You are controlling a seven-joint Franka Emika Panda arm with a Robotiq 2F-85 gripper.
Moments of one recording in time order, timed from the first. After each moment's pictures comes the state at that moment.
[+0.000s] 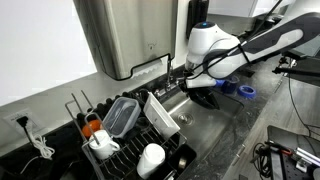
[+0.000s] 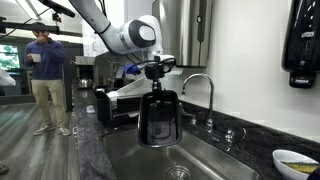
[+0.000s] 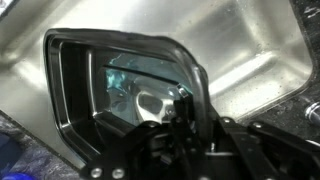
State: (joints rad) arm 0.04 0.31 -0.09 -1.93 -0.14 2.32 0.94
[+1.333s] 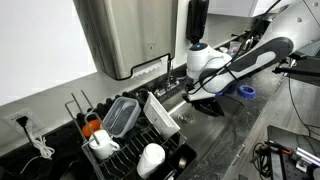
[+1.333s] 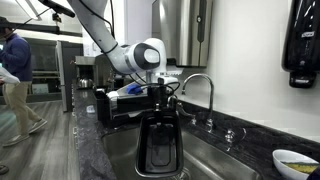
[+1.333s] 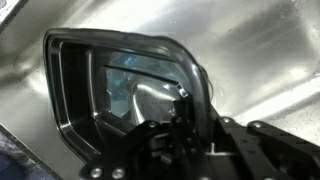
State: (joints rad) arm 0.04 0.43 -0.14 -1.95 -0.14 2.36 0.91
